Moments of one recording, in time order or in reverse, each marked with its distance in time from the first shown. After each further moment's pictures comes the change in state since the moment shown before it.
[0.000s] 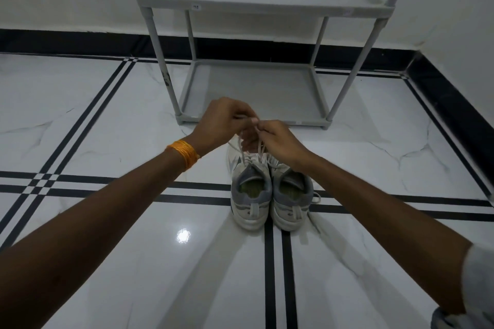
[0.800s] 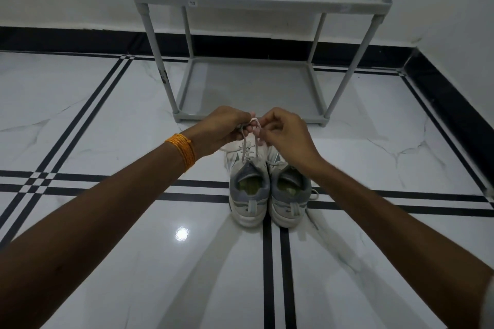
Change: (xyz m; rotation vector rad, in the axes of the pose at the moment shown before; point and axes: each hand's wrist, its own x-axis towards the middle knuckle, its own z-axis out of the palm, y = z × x) left_hand 0.002 0.005 0.010 -0.698 -0.152 -0.592; right_hand -0.026 -0.006 -0.011 -0.140 0.251 -0.127
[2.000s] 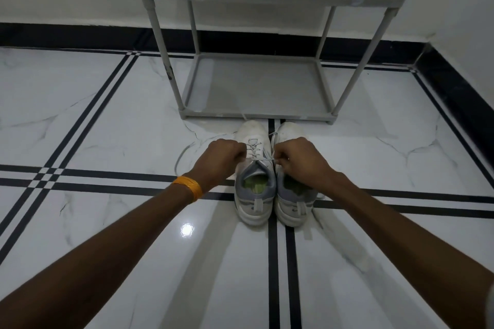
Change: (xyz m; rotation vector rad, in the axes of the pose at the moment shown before) left_hand -0.001 -0.093 -0.008 1.131 0.173 0.450; right_hand -0.001 0.067 -0.001 -0.774 -0.218 -0.092
